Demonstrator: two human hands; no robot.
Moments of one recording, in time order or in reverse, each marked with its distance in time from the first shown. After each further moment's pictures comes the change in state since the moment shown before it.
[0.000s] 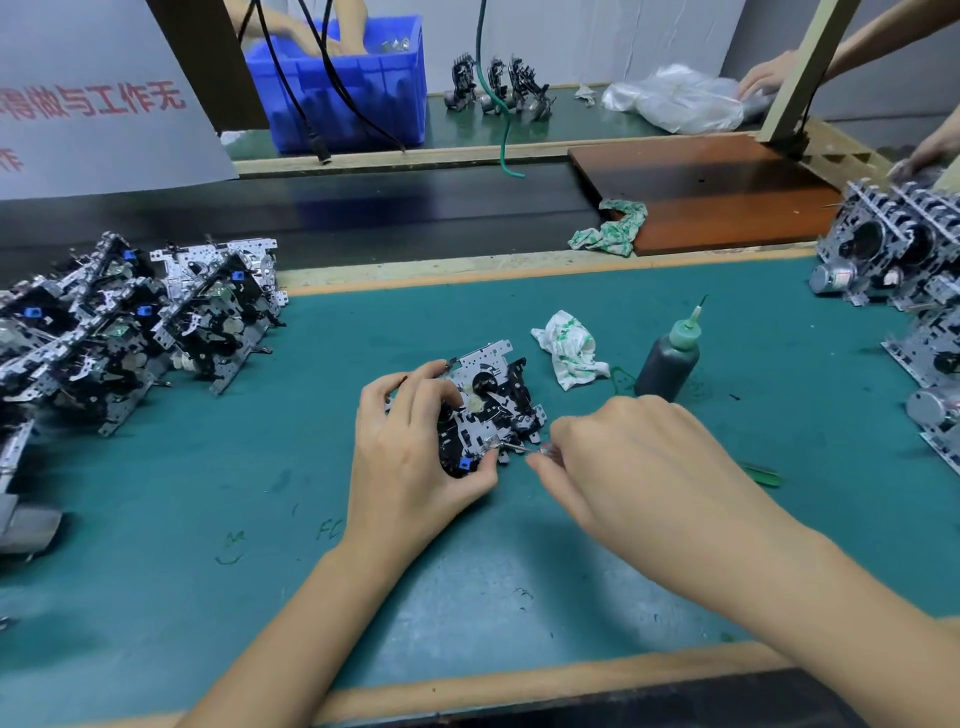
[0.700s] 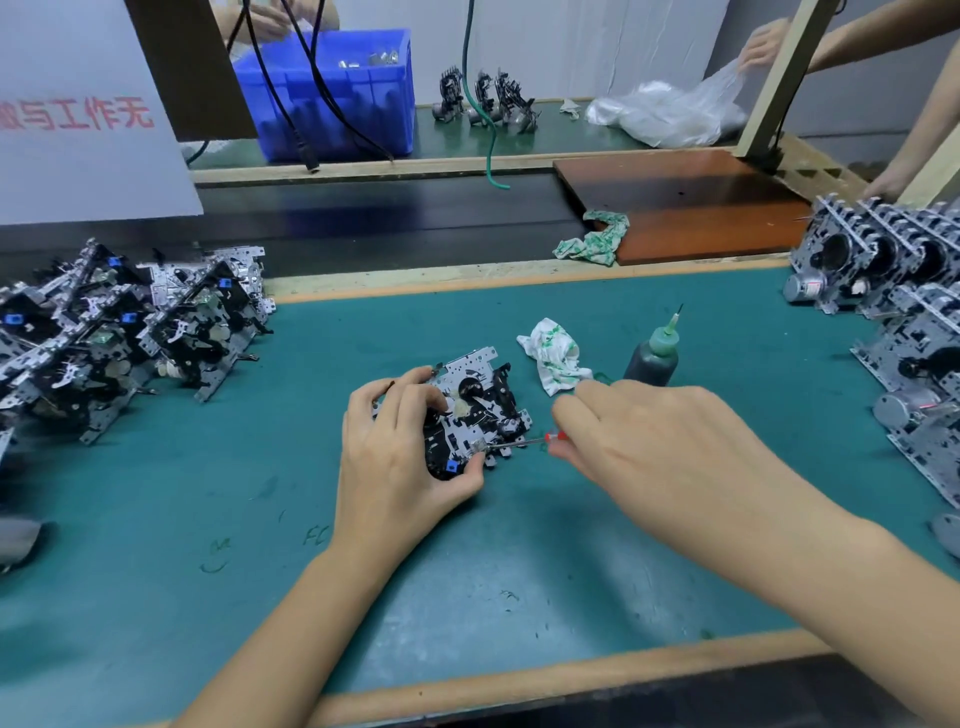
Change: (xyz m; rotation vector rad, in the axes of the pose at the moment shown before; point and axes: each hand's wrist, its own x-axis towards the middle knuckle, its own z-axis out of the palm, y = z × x) left_hand 0.001 -0.002 0.003 0.008 -0.002 -0.005; right_hand -0.011 0.030 0.007 -0.266 0.153 -0.087
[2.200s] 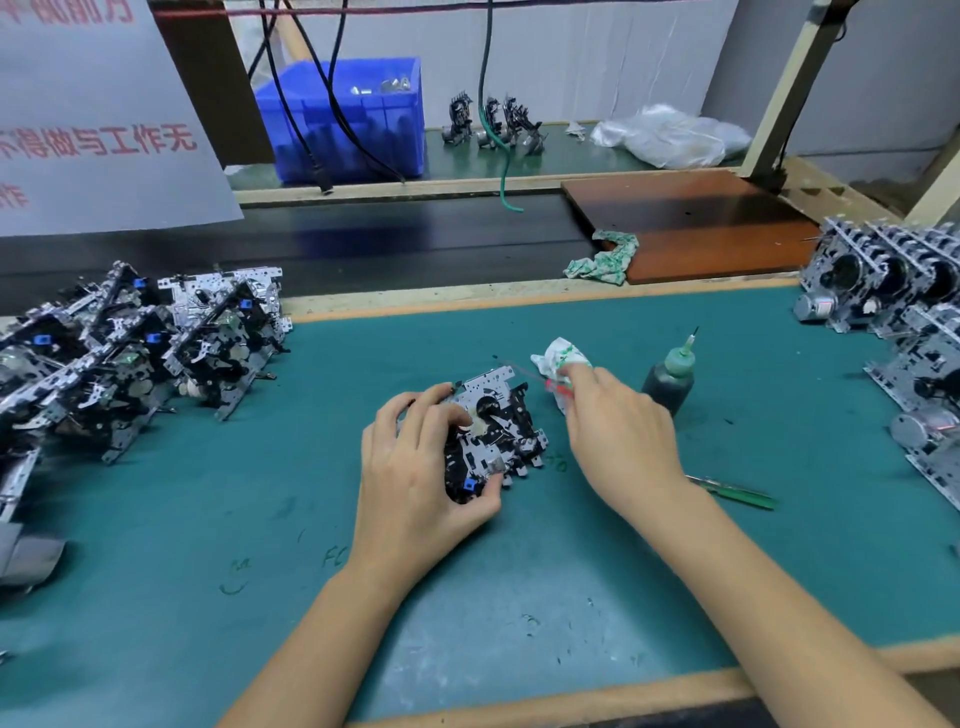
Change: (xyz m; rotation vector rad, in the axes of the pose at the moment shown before) left_hand 0.002 0.003 -0.006 -0.017 -0.073 -0.020; right_hand 0.046 -0.007 0.083 0.289 -0.076 0.570
